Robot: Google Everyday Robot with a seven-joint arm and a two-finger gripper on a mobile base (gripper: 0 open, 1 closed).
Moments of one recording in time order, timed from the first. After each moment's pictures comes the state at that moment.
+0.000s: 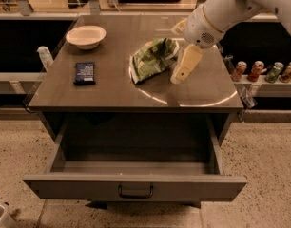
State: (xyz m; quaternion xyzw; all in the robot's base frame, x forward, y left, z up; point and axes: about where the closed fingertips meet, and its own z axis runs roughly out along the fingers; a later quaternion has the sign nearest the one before) arm 0.632 -0.088 0.908 -0.65 0.69 0.11 0.30
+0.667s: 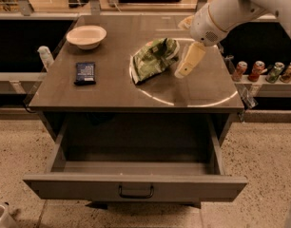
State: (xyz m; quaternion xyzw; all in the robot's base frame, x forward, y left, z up) arm 0.666 -0.111 0.903 -0.64 0.69 0.09 0.33
